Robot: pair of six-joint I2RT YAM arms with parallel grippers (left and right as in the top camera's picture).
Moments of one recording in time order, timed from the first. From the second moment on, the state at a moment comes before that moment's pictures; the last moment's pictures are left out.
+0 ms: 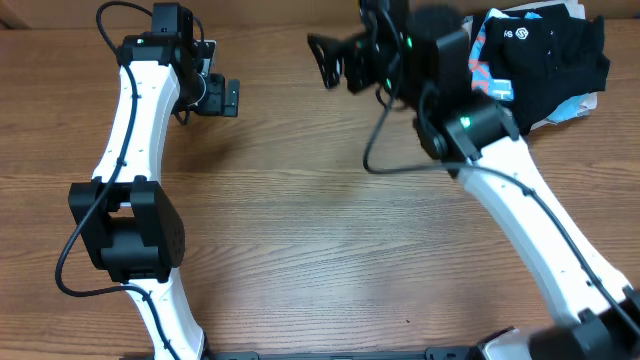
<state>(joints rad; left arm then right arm) 0.00 2.11 1.95 -1.12 0.07 0.04 0.44 1.57 1.51 -0.22 -0.20 0.15</state>
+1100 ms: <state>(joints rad) 0.00 2.11 1.95 -1.12 0.07 0.04 0.04 0.33 0.22 0.11 -0.20 0.15</state>
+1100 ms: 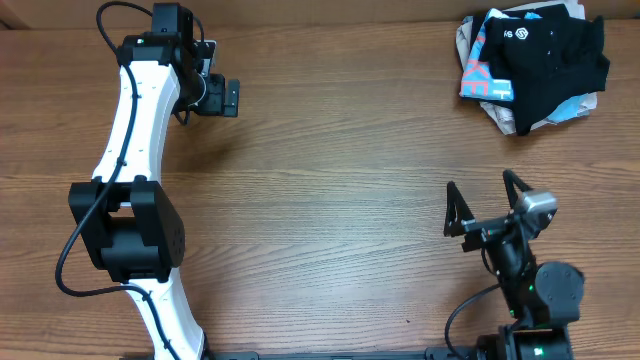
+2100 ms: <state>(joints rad) 0.00 2.11 1.95 -1.12 0.07 0.04 0.03 0.01 0.02 -0.02 -0.15 0.15</state>
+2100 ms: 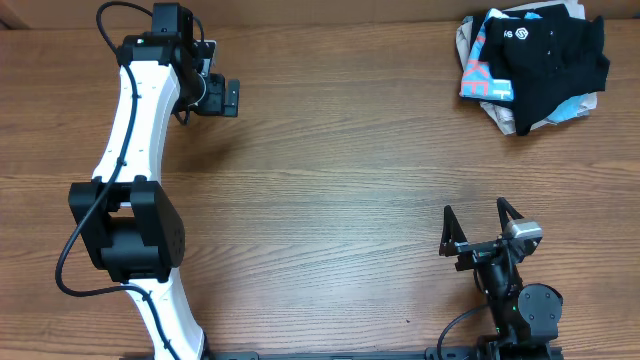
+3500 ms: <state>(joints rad) -0.01 1.56 1.95 -1.12 0.07 0.04 0.03 0.01 0.02 -0.02 -0.15 0.15</state>
